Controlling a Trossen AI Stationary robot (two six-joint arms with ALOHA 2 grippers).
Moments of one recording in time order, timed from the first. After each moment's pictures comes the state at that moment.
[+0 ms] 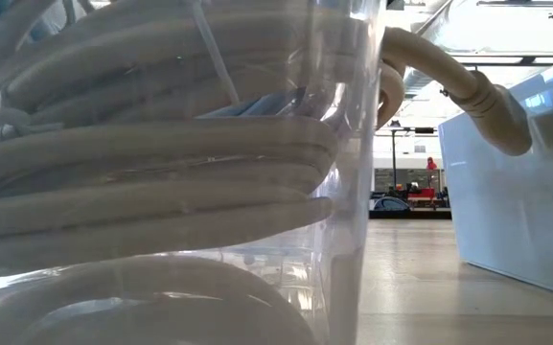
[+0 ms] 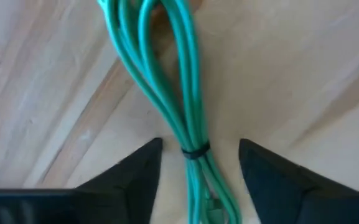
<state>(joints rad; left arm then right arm) -0.59 1.75 1.00 -0.69 0.13 -1.26 0.38 1.60 1.62 -1.15 0.37 0.23</state>
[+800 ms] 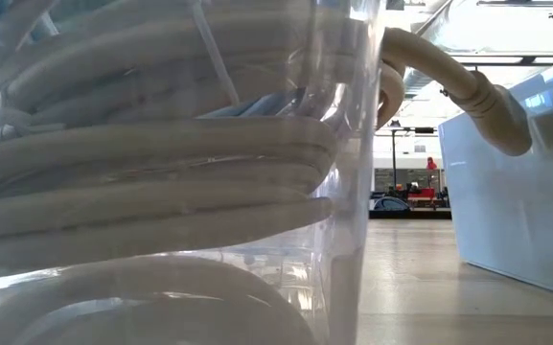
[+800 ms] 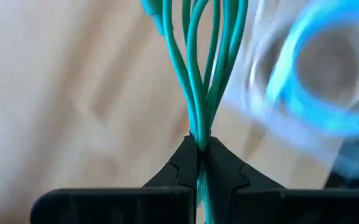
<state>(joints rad) -0.59 1.49 1.33 -1.10 -0.25 -1.04 0.38 1.44 1.62 -1.02 0.29 0.22</state>
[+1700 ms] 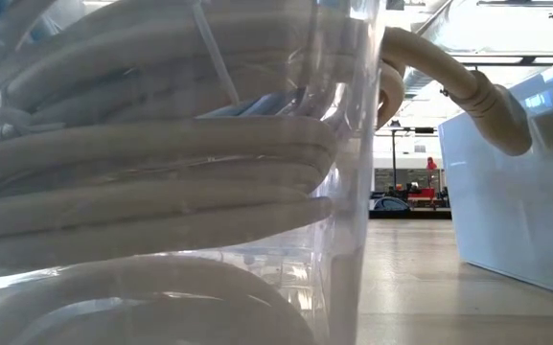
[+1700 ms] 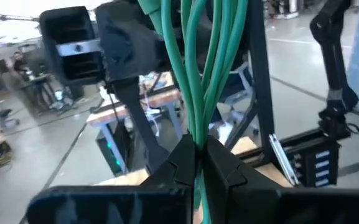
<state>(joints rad) -0.29 1.38 1.50 -0.09 -0.17 0.27 0.38 1.35 1.62 -0.27 0.22 -0.11</state>
